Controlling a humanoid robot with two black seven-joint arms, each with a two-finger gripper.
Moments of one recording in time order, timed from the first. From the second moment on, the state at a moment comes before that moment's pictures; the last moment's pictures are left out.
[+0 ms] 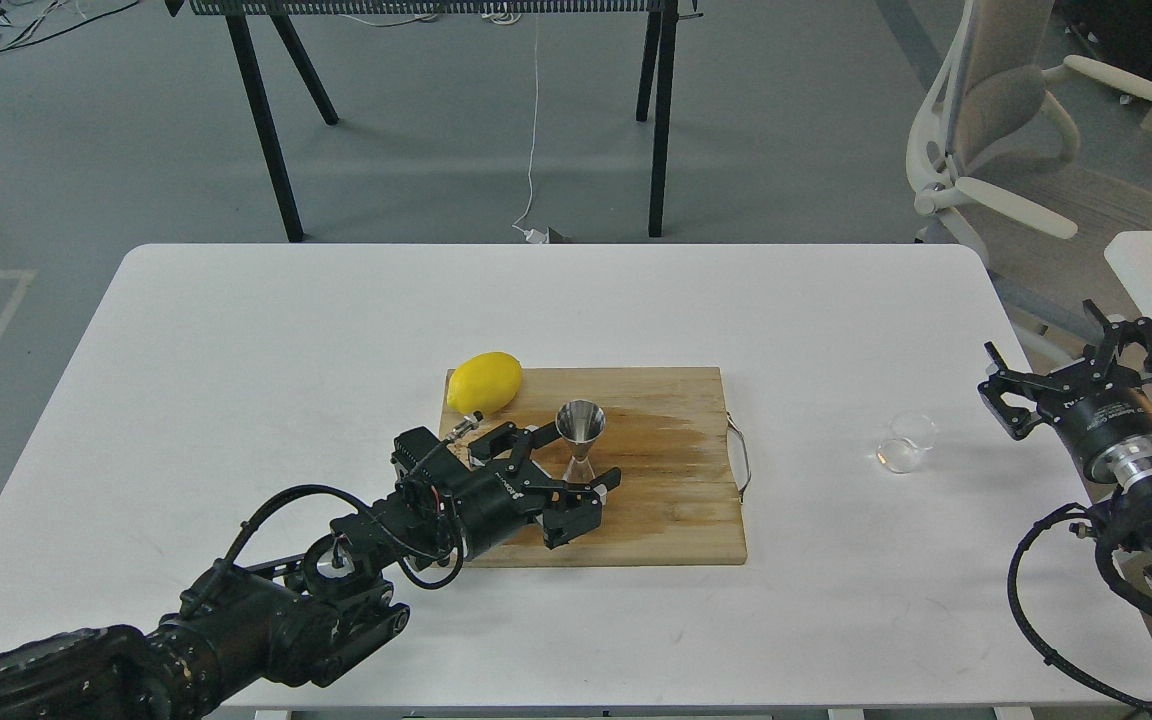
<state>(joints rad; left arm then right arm) -0.53 -0.01 -0.39 -0.53 2.03 0.49 -0.49 0.32 -0.49 1.02 0.74 0.36 0.49 0.06</state>
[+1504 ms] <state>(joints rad) -0.31 0.91 -0.67 -1.19 0.28 -0.48 -0.49 0.32 -0.57 1.01 0.90 0.56 0.48 -0.15</state>
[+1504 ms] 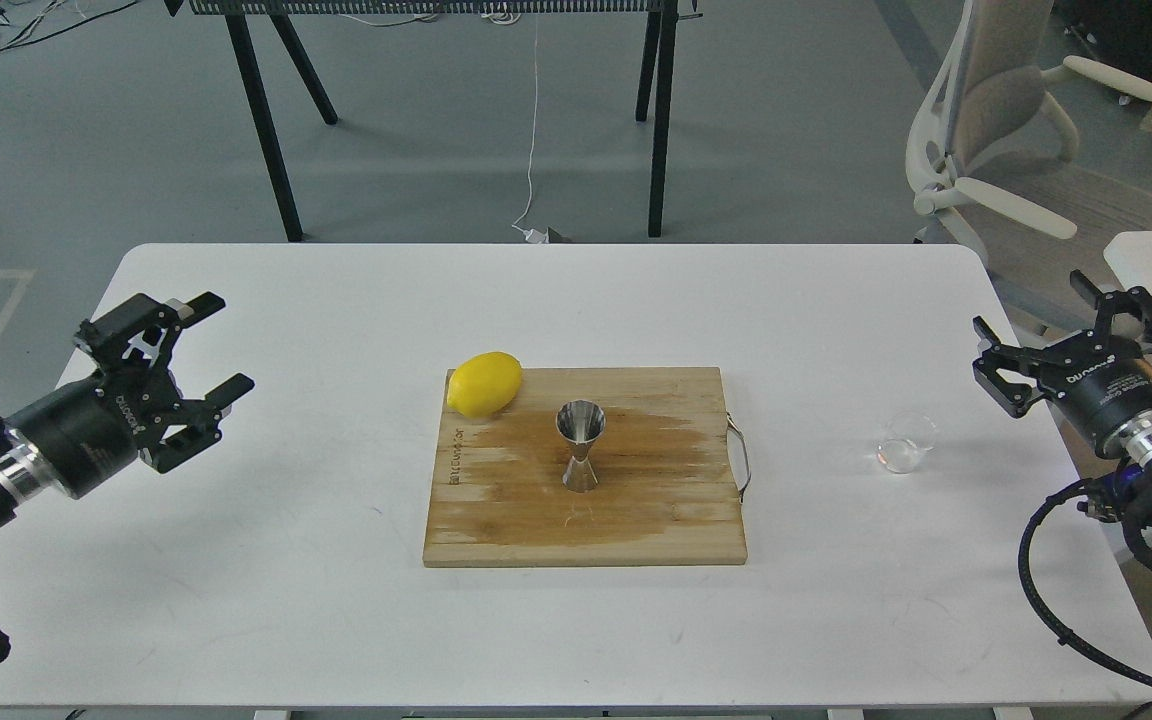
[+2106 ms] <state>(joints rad) -0.30 0.84 -0.67 -1.12 -0.23 -0.49 -0.49 0.13 -0.57 1.02 1.07 0.74 0.09 -0.31</state>
